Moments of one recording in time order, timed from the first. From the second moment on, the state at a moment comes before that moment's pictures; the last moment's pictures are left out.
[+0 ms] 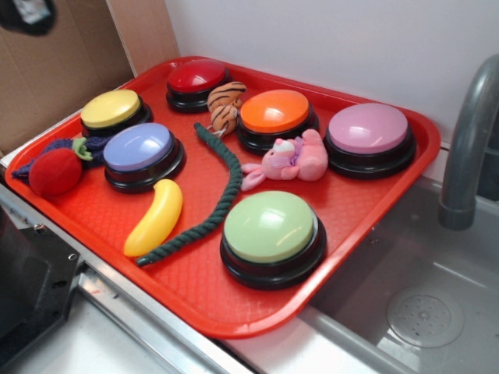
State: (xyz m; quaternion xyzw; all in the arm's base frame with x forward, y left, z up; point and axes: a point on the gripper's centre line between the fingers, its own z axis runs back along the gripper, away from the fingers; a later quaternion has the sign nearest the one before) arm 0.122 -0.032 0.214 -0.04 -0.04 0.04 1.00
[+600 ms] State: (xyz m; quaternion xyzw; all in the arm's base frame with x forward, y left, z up) arm 0.142 -0.046 0.121 -0.03 -0.01 0.23 0.97
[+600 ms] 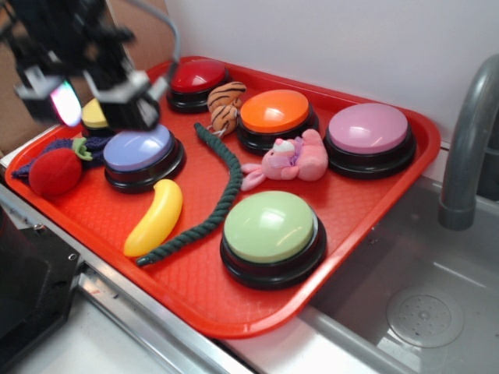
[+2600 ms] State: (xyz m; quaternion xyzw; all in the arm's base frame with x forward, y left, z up) arm 0.187 -0.025 0.093 0.00 -0.02 0.19 0.98
